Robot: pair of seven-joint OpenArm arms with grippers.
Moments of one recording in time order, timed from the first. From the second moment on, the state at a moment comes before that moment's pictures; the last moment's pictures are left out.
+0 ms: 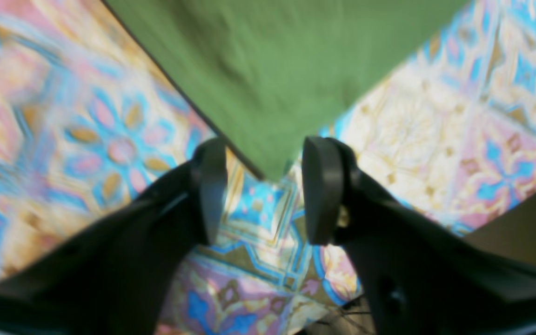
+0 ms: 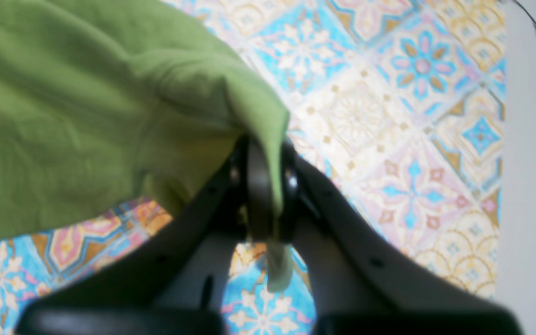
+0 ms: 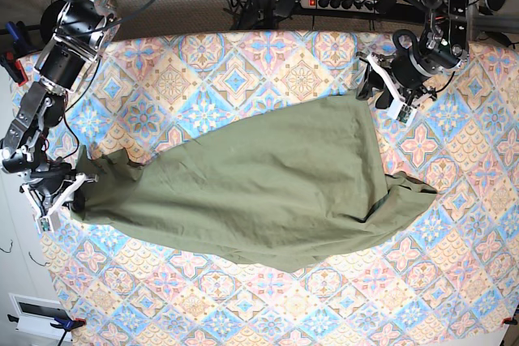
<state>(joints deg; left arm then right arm) 23.8 -24.5 -7.4 109.9 -31.2 -24.4 45.5 19.7 20.0 29.3 77.6 17.2 41.0 -58.1</state>
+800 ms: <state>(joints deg) 9.6 -26.8 27.6 106.3 15.9 -24.9 44.5 19.5 19.8 29.3 77.5 17.2 41.1 -58.1</state>
